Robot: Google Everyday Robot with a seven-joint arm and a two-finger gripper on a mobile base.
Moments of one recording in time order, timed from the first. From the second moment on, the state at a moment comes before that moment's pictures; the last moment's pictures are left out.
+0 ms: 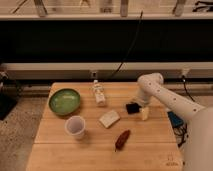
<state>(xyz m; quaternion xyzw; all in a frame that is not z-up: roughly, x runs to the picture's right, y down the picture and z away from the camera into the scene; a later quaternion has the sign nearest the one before) 0.218 0.140 0.919 -0.34 -0.11 -0.15 0.92</state>
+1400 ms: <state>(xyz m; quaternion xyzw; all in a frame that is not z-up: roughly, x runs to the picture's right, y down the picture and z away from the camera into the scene) 0.221 0.129 0.905 -0.34 -0.13 -0.16 0.92</state>
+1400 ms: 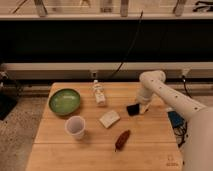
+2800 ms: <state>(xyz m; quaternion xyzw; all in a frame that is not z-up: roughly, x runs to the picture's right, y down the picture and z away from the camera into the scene) 0.113 0.085 0.799 -0.31 -0.17 -0.29 0.89</state>
